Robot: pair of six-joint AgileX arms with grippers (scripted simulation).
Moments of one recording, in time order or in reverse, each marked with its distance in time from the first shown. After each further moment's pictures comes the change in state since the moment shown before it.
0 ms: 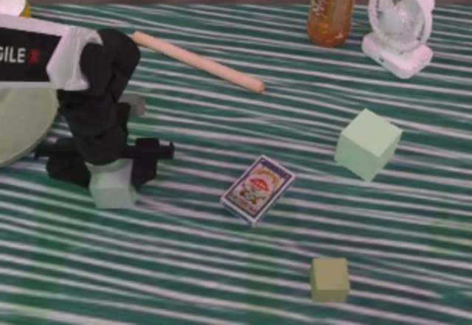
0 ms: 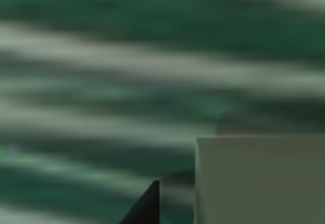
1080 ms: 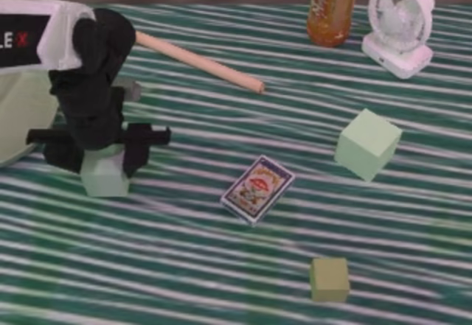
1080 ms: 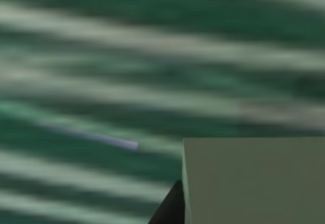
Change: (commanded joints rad) left arm 0.011 -0.068 0.073 -0.123 -0.007 0.000; right arm 0.000 0.000 0.000 0.000 0.000 0.000
